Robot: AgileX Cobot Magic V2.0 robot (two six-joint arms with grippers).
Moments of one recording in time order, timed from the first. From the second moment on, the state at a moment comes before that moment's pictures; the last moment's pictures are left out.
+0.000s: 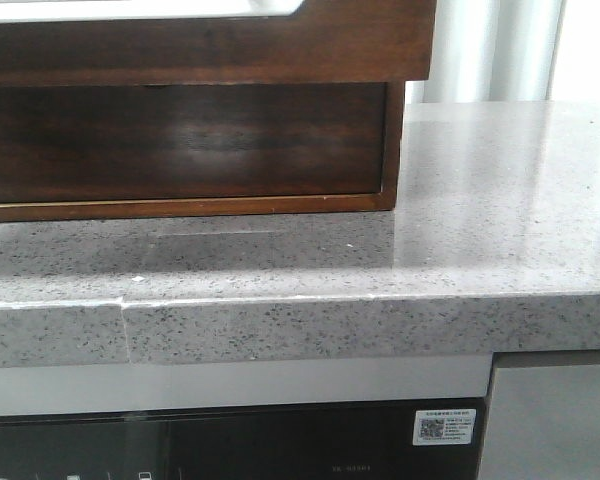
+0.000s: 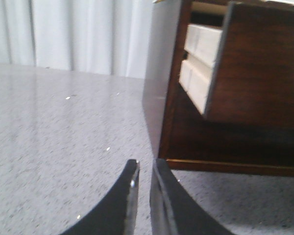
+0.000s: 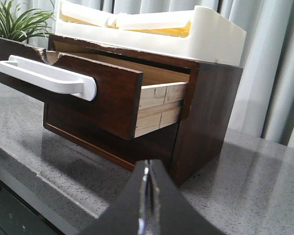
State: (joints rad) left arm -0.04 -0.01 0.00 0.03 0.08 -0.16; right arm 0.49 -0.01 -0.11 0.77 0.06 -0.96
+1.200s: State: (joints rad) left arm -0.03 -0.01 0.00 0.03 0.32 -0.10; right arm 0.49 -0.01 -0.11 0.77 0.07 -0.96
